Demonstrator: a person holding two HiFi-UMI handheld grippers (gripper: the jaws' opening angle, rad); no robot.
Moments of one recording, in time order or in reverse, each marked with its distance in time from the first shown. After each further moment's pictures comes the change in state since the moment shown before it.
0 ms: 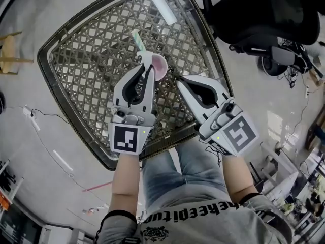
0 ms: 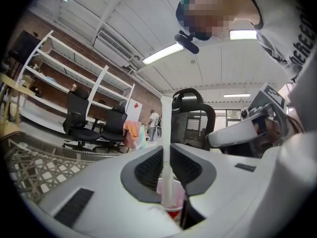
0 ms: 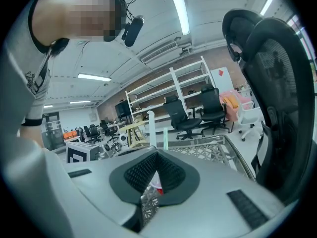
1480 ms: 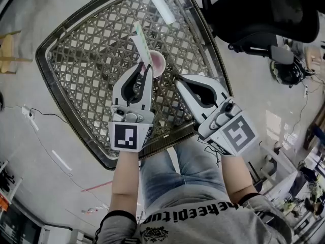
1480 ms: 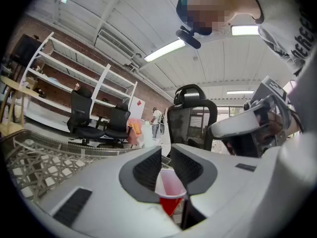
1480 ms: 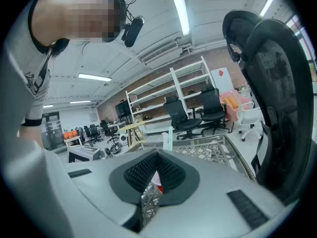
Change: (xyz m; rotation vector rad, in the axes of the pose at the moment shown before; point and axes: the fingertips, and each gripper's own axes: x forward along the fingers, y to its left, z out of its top) left arm -0.007 0.003 -0.018 -0.003 0.041 0.038; right arm -0.002 0.003 -0.003 -0.003 -0.003 0.000
